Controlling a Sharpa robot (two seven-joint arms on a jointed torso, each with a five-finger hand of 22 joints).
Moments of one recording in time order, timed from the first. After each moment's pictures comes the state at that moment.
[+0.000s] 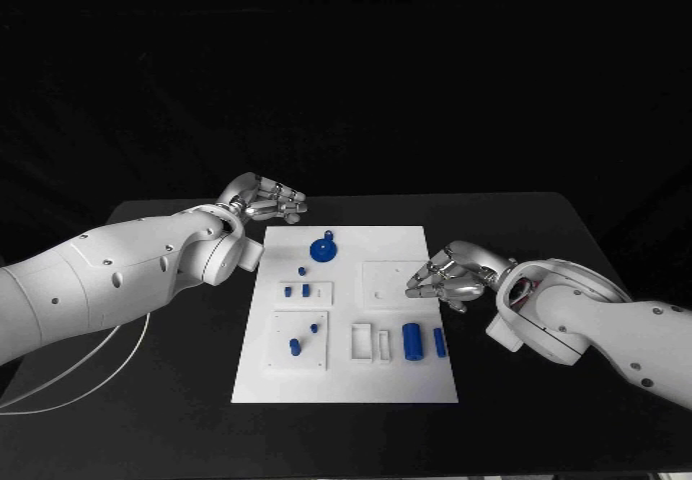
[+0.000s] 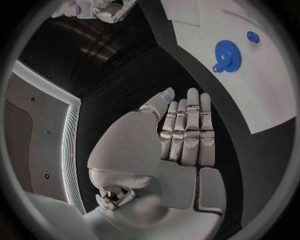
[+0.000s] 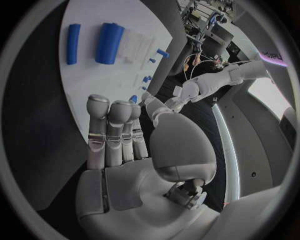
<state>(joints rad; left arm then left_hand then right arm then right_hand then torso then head) 1.34 -0.67 -0.17 1.18 -0.37 -0.39 0.21 1.41 -0.02 0.23 -0.13 0.25 1.11 0.13 0.06 0.06 1.16 0.11 0.06 0.06 1.32 0.04 0.14 0.12 0.07 1.03 0.02 0.07 1.08 0.96 -0.97 0.20 1.71 -1.13 -0.21 -0.24 1.21 -0.07 0.22 -0.04 0.19 1.18 0.06 0.07 0.11 1.27 -0.04 0.90 0.94 1.44 -0.11 0.96 0.68 0.09 1.47 -0.13 0.64 1.22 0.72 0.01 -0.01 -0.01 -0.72</state>
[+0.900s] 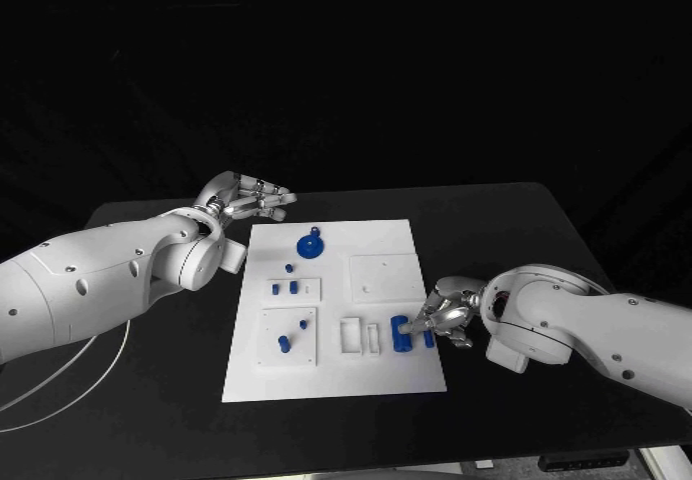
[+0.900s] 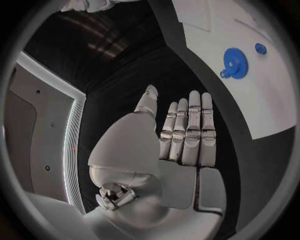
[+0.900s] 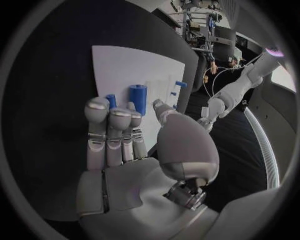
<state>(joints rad) 1.33 -0.71 -0.17 1.22 -0.31 -0.37 0.27 1.35 0.01 -0.10 0.01 0.14 1.09 0.12 0.06 0.06 1.17 0.10 0.06 0.06 1.28 0.09 0.07 0.10 0.07 1.07 0.07 0.07 0.53 0.94 -0.96 0.19 1.75 -1.04 0.02 -0.63 1.09 -0.13 0.22 0.15 0.08 1.11 0.08 0.07 0.09 1.31 -0.02 0.98 1.13 1.43 -0.09 1.03 0.84 0.09 1.47 -0.11 0.69 1.29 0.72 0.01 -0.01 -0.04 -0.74</state>
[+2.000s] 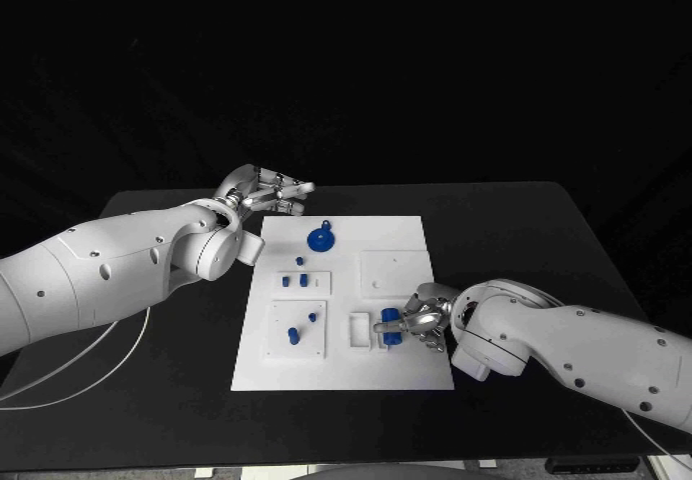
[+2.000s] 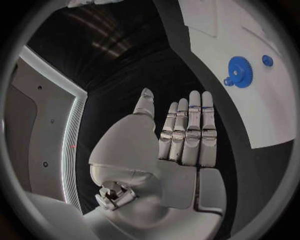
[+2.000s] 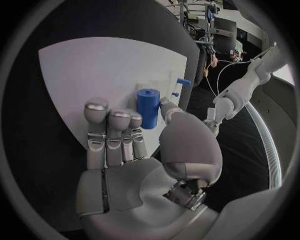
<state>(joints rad) 1.33 -0.69 -0.17 1.23 -0.29 -0.34 0.27 1.30 0.01 -0.16 0.07 0.10 1.09 0.13 0.06 0.06 1.17 0.11 0.06 0.06 1.28 0.08 0.07 0.11 0.07 1.12 0.06 0.07 0.30 0.94 -0.80 0.11 1.66 -1.03 -0.14 -0.65 1.09 -0.15 0.23 0.17 0.07 1.10 0.07 0.07 0.76 1.32 -0.02 0.98 1.14 1.43 -0.09 1.03 0.86 0.08 1.47 -0.11 0.70 1.31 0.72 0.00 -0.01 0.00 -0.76</state>
